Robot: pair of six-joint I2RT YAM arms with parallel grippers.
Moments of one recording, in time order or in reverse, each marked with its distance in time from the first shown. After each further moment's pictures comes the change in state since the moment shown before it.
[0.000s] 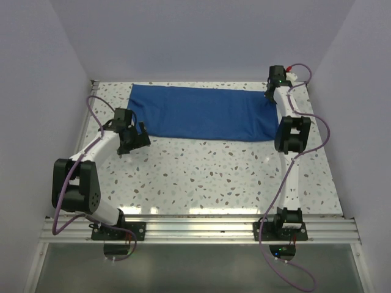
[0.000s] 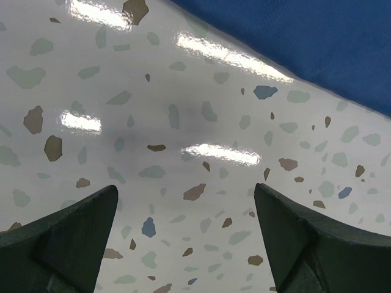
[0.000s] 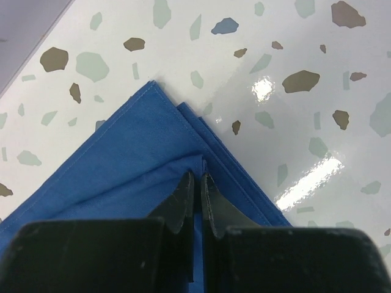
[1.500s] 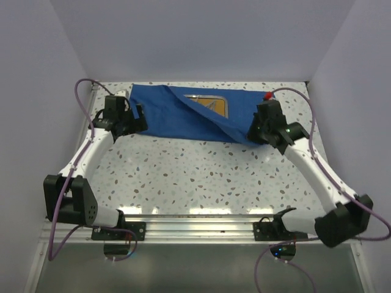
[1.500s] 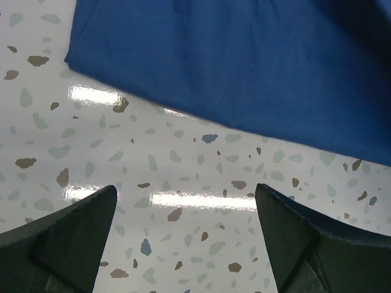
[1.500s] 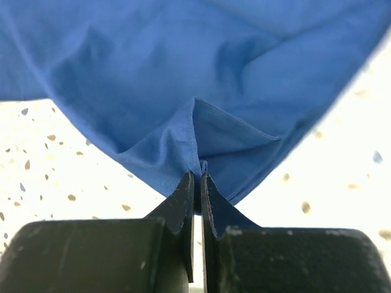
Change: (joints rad) left arm 0.003 -0.114 0.146 -0.010 0.025 0.108; right arm 0.421 -1.346 -1.257 -0.028 -0.252 -0.044
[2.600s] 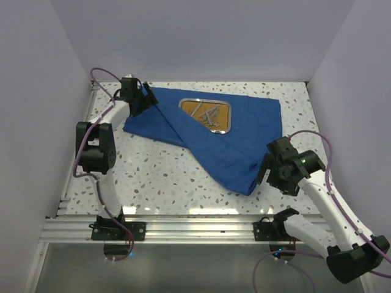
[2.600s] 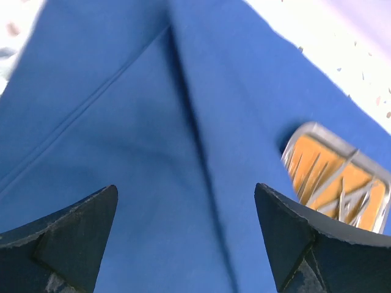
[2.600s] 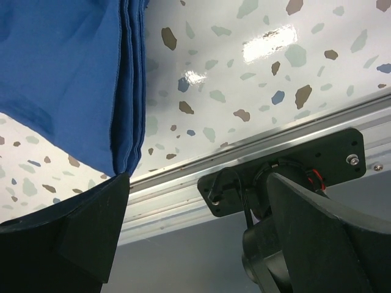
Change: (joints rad) left arm 0.016 0.583 0.385 0.263 0.039 -0.264; right arm 0.000 -0.392 -0.278 -0.609 0.070 0.192
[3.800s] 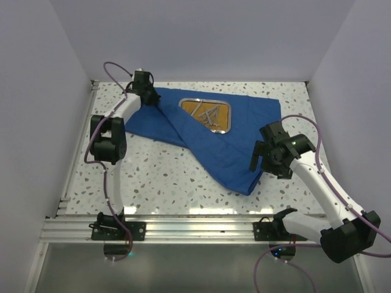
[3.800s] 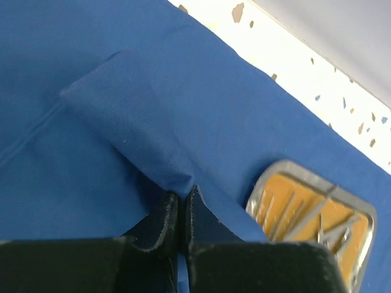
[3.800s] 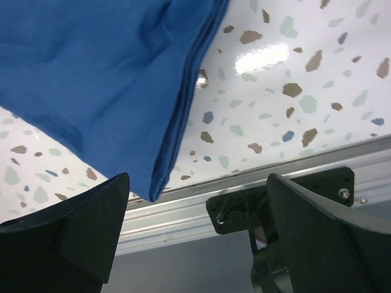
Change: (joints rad) left arm -0.069 0.328 0.392 -0.038 -0.040 -0.089; right arm 0.000 0.194 0.130 0.078 0.016 -0.127
